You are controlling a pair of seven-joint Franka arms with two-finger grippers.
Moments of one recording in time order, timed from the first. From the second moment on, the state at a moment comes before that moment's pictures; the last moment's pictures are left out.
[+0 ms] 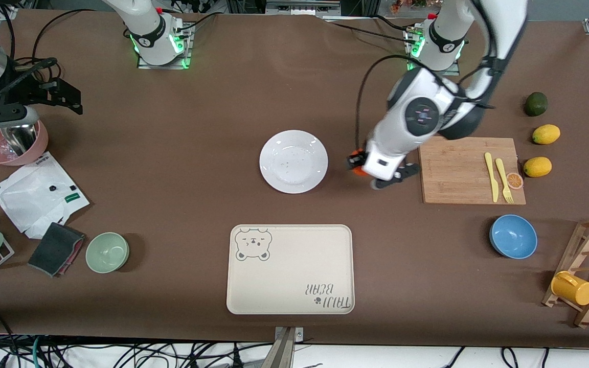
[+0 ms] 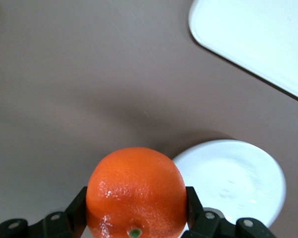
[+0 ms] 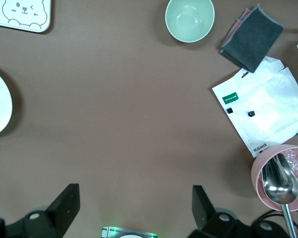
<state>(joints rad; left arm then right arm) -0.22 0.41 -0.38 -1.79 -0.09 2.12 -1.05 0.16 -0.02 -0.07 -1.64 -0.02 1.53 -0.08</state>
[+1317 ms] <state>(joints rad) -0.56 0.73 -0.29 -1.61 -0.03 2.33 -1.39 0.12 -0.01 -0.08 -1.64 -0.02 1.55 -0.08</state>
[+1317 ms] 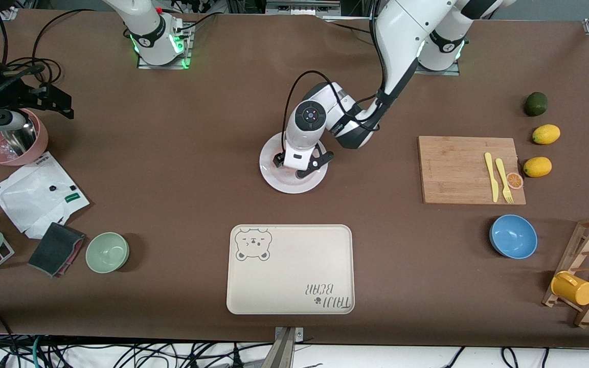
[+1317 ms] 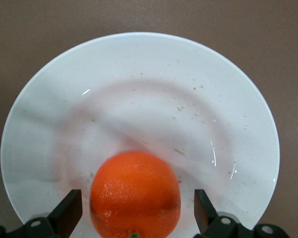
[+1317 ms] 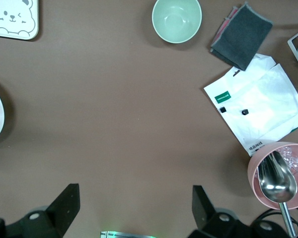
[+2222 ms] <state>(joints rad) -0.34 0.48 -0.28 -1.56 0.00 1.98 -1.22 0.11 0.01 -0.07 -1.64 -0.02 1.54 -0.10</state>
